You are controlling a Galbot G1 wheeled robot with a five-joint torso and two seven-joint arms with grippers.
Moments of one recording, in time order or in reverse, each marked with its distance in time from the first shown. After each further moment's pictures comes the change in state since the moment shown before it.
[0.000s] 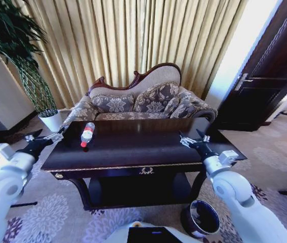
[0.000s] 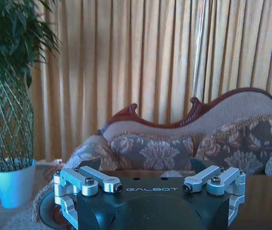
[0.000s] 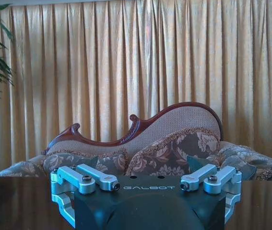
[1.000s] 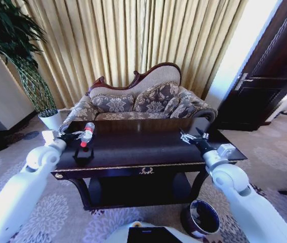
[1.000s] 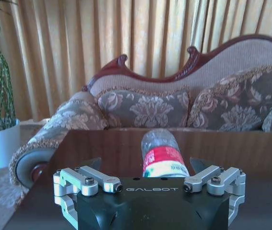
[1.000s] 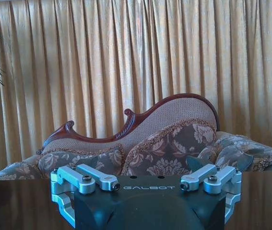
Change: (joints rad) left arm -0.454 0.036 0.513 0.307 0.015 0.106 -0.137; right arm 0.102 -0.036 -0.035 -0.091 0.092 -0.018 0.030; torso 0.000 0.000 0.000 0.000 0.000
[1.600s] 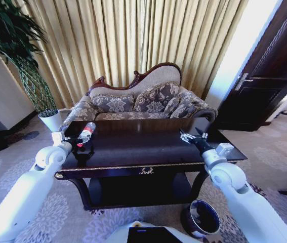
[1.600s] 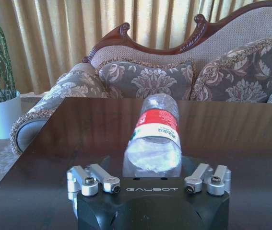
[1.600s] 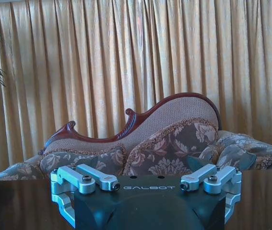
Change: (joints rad) left arm -0.025 -0.036 0.033 0.033 -0.026 0.089 -0.049; right arm 0.008 0.007 -0.010 -0.009 -0.001 0.007 -0.005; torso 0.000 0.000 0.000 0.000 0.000
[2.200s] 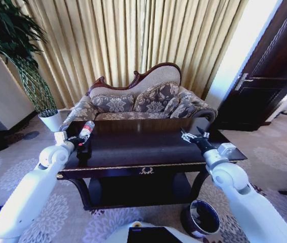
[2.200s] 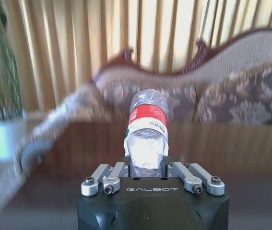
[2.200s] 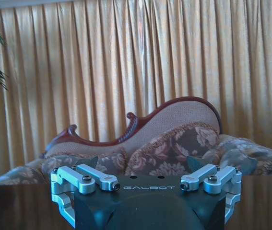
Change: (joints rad) left arm -0.002 -0.007 0.004 0.013 0.083 -0.124 0.033; right arm -0.015 -0.006 0.017 0.025 0.010 0.006 -0.001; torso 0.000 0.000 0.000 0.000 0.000
